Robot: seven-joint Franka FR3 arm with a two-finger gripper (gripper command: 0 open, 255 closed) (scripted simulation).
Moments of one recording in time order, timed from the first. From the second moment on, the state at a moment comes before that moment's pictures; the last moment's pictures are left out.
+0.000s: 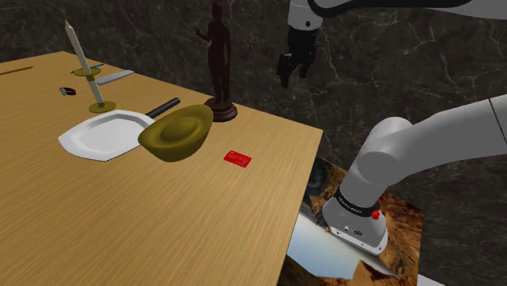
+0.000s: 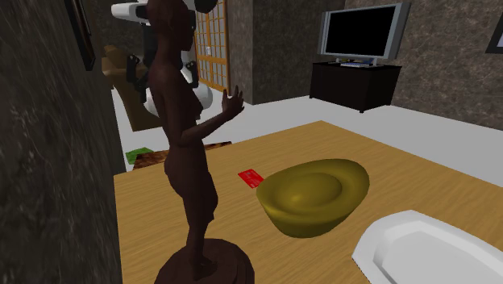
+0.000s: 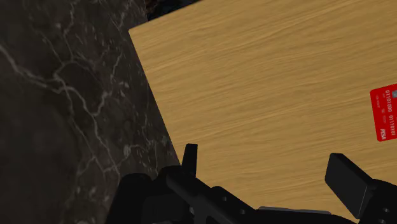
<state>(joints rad) -0.02 -0.77 0.01 -2.44 -0.12 1.68 0.15</state>
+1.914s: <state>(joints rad) 0.13 -0.41 0.37 -3.01 -0.02 3.18 0.27</state>
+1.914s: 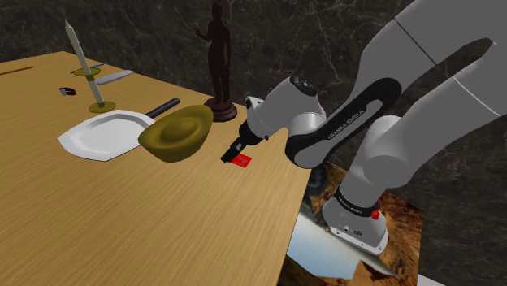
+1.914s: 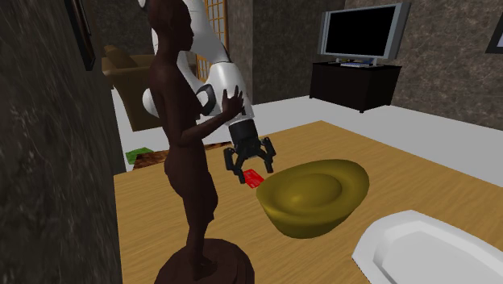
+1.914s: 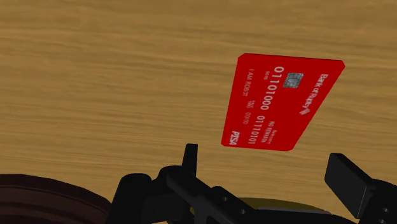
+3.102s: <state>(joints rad) 0.06 -0.36 0.42 -2.99 -0.03 3.25 0.28</state>
